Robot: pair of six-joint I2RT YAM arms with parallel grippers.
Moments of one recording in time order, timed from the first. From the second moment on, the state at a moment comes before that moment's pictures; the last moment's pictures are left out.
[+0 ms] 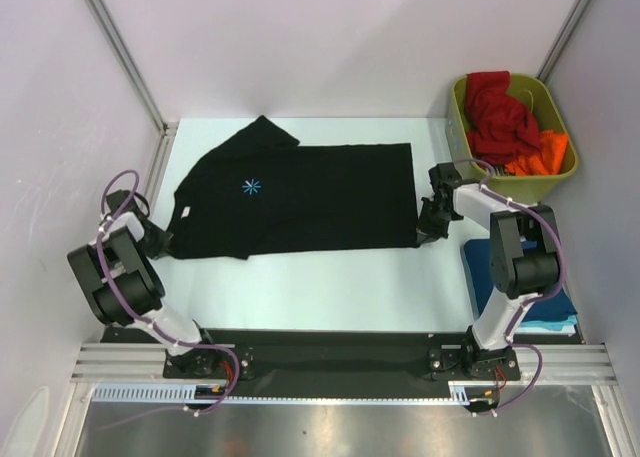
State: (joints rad) left arm 0.54 1.65 0.94 -0.46 0.01 -0.45; right arm 0.16 1.79 1.11 -0.62 -0.12 0.44
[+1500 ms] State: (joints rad) left arm 0.32 1.43 0.92 -0.54 0.12 -0.45; right arm 0.79 2.28 1.44 0.30 -0.44 1.22
